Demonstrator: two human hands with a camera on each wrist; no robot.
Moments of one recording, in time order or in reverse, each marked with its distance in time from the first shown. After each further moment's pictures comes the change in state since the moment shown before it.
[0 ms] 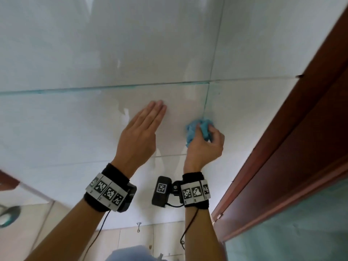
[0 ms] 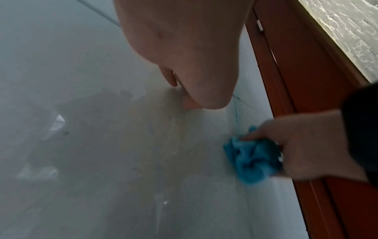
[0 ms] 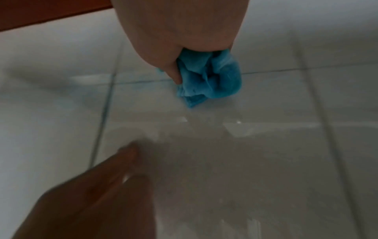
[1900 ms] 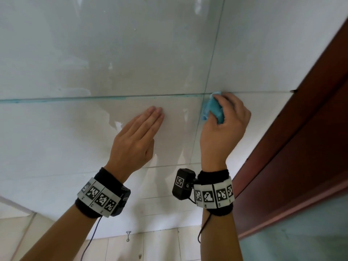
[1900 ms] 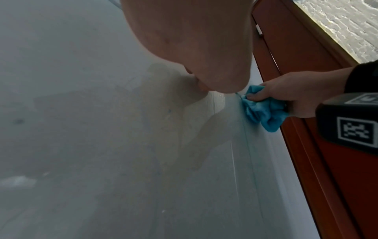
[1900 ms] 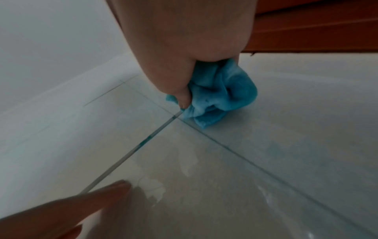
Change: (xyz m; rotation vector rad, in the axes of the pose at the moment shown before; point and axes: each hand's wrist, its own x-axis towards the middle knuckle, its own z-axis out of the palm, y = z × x) left_hand 0.024 -0.003 0.005 -0.078 0.268 0.139; right_hand 0.060 -0.090 0.011 -0.410 -0.305 -0.678
